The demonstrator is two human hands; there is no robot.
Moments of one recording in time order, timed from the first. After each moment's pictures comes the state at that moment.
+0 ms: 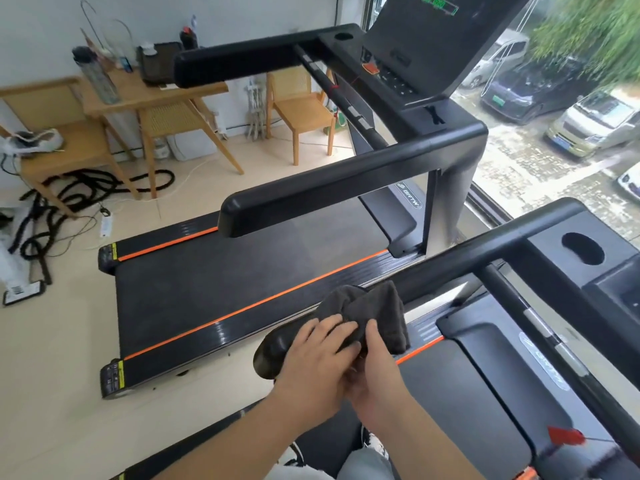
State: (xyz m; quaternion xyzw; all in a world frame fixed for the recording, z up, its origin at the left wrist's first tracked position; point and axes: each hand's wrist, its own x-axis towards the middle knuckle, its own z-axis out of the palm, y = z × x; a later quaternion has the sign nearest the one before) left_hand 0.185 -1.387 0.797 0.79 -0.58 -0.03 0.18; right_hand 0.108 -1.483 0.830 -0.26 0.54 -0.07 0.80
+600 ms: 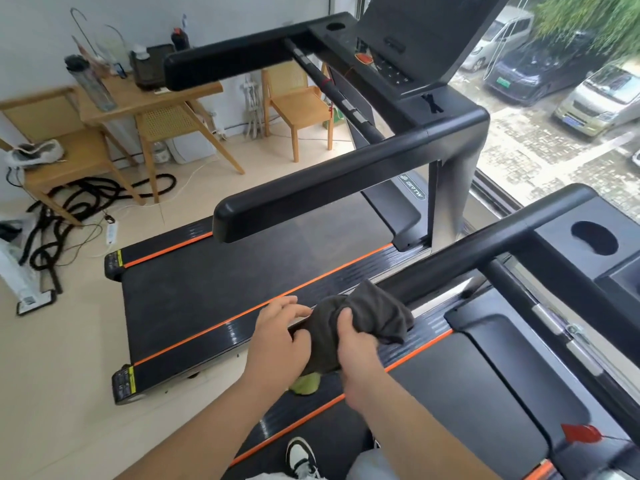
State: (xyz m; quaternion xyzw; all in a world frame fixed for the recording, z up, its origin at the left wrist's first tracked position) left_hand 0.231 -1.389 0.818 0.87 -0.25 -0.17 0.39; right_hand 0.159 -1.492 0.775 -0.39 0.63 -0.07 0.67
